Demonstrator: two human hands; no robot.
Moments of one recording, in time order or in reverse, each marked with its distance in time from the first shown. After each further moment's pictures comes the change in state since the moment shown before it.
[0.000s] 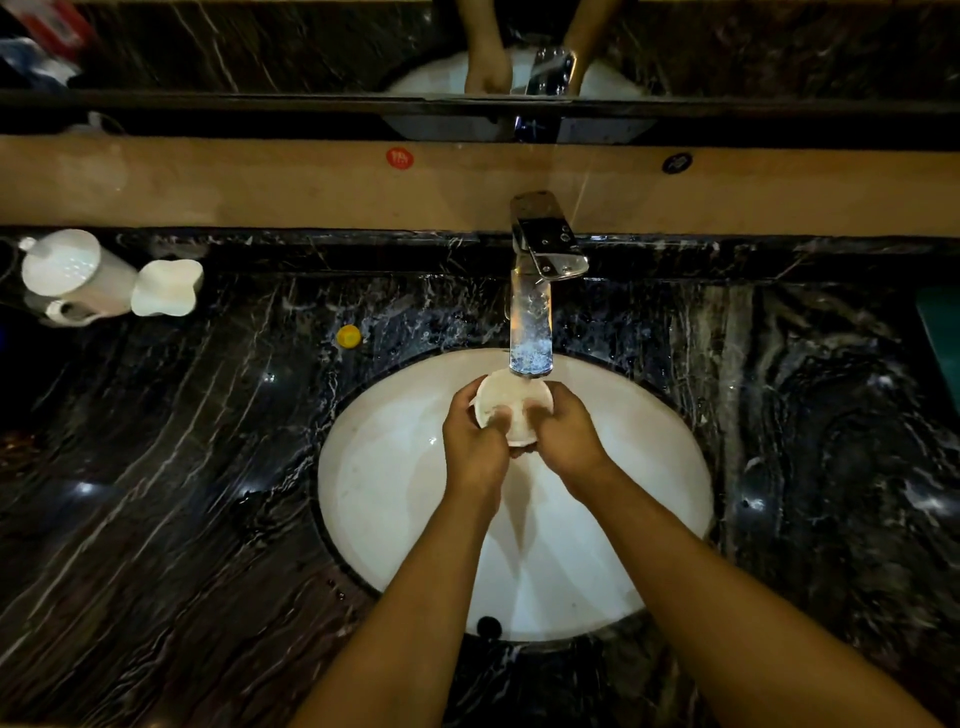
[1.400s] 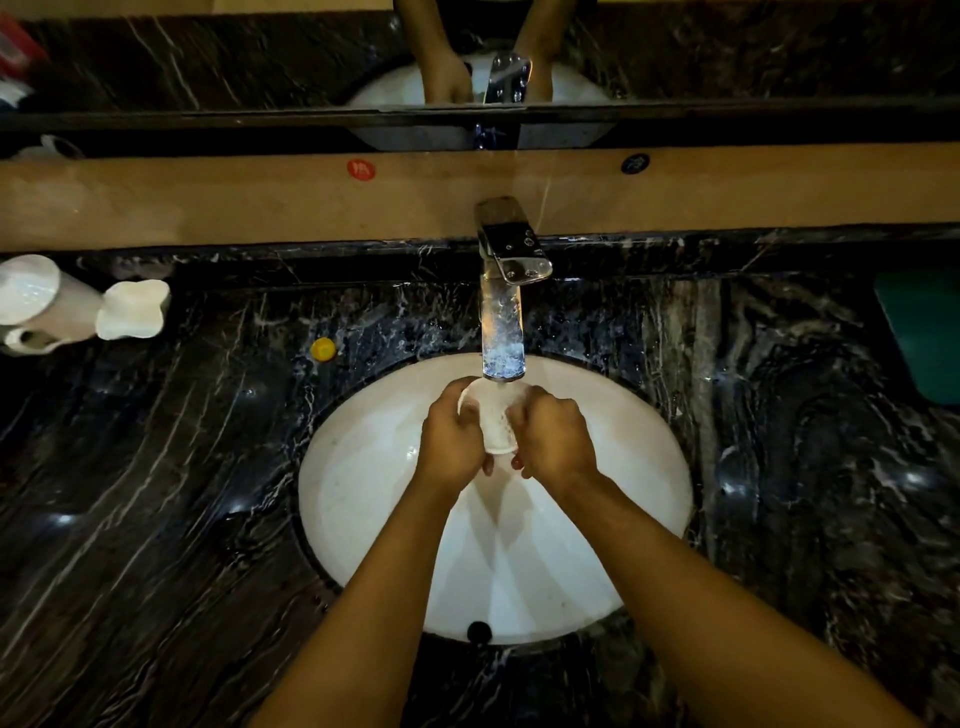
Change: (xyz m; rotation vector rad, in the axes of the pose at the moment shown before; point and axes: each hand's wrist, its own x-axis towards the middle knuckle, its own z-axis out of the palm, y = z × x) left_hand 0.005 0.025 -0.009 0.481 -0.205 0.094; right_hand 0.004 -0.003 -0.009 -0.734 0.075 -0.076
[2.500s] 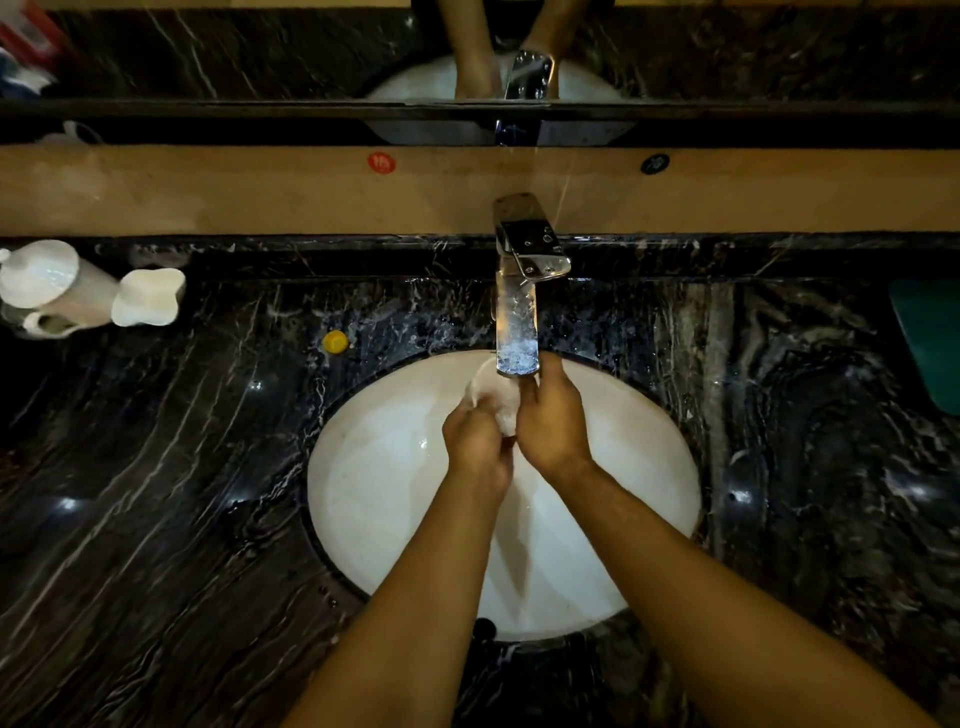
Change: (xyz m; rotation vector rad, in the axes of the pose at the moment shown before) left_hand 0.007 0.004 0.034 -0.858 0.252 -0.399; right_hand -0.006 -0.020 0.002 0.512 0.180 -0.107
